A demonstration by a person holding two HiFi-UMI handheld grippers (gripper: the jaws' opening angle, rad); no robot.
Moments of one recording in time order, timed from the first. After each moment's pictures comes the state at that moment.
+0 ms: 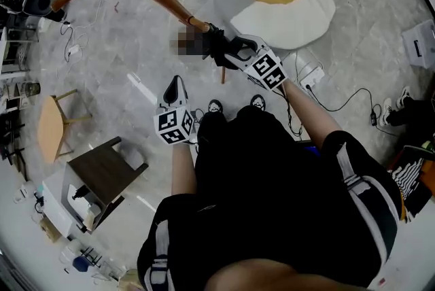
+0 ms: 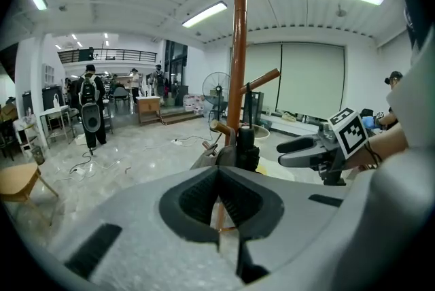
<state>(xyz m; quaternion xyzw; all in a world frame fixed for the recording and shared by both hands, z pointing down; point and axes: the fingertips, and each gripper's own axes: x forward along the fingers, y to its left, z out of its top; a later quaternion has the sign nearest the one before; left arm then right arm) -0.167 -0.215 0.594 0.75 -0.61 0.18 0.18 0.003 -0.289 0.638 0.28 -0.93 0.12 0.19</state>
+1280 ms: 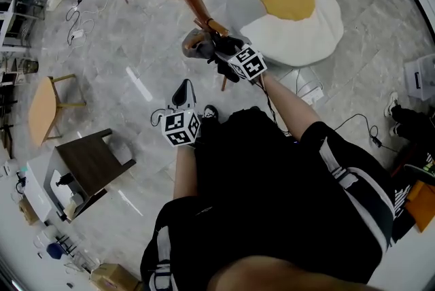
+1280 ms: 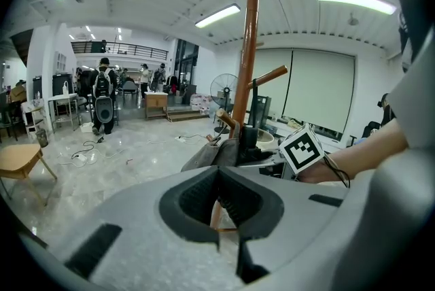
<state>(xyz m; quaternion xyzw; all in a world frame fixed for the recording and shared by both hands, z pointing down) -0.168 -0.206 0.620 0.73 -0.63 0.14 0.21 -0.075 -0.340 0.717 0.26 -0.93 0.17 0.22</state>
